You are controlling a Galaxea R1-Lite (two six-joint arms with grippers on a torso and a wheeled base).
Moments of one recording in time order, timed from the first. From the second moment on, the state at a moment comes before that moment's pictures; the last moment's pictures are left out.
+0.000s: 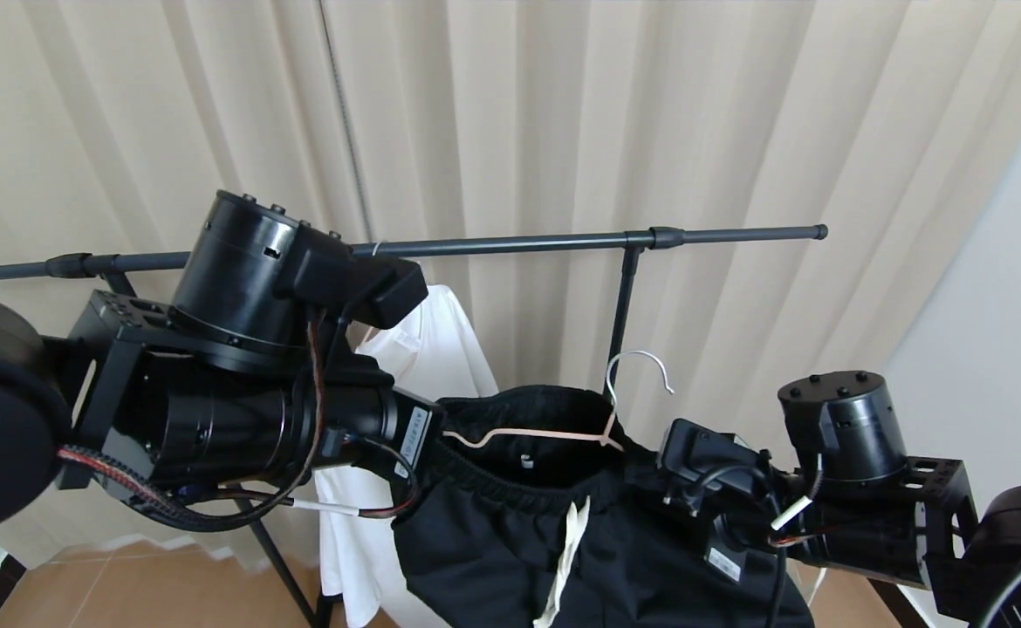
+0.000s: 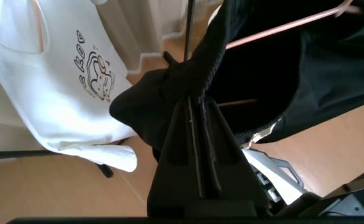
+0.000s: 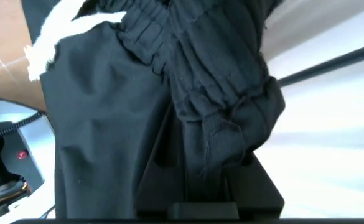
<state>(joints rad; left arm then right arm) -0.70 1.58 -1.10 0.18 0.09 -0.10 0.58 1.74 -0.57 -0.52 0.09 -0.56</state>
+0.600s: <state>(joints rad) -0.75 1.55 -1.17 0.24 0.09 -0.19 0.59 1.79 -0.54 -0.70 0.10 -0.55</state>
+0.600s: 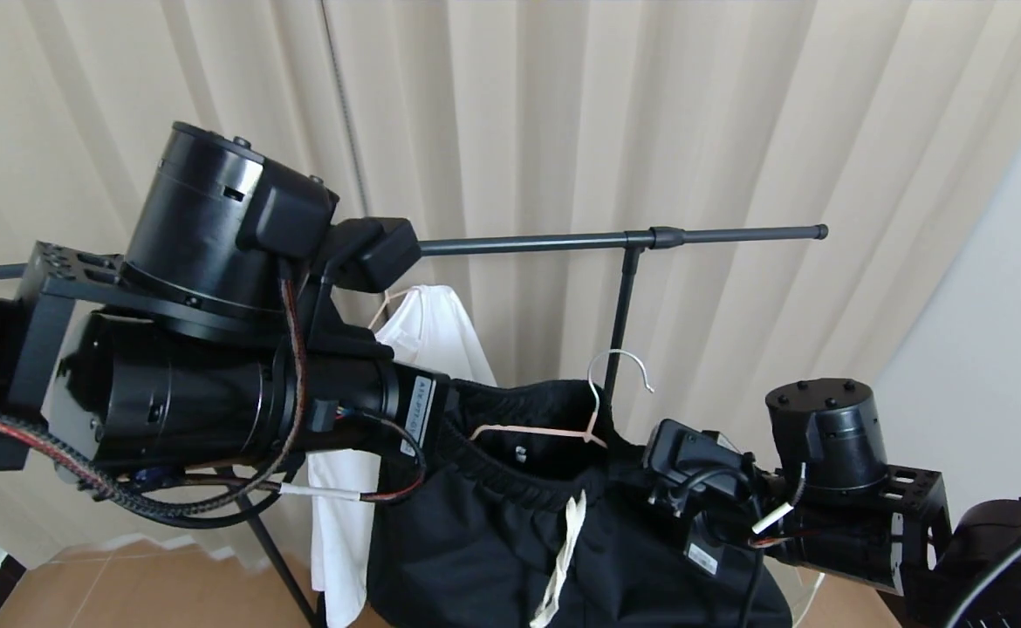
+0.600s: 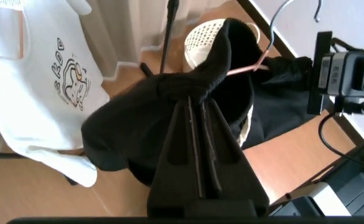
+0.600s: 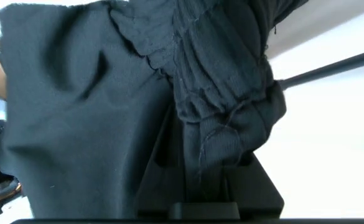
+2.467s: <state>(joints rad) -0.92 1.85 -0.92 -0.40 0.29 -0.31 0.64 1.76 -0.38 -1.17 0.16 -0.53</state>
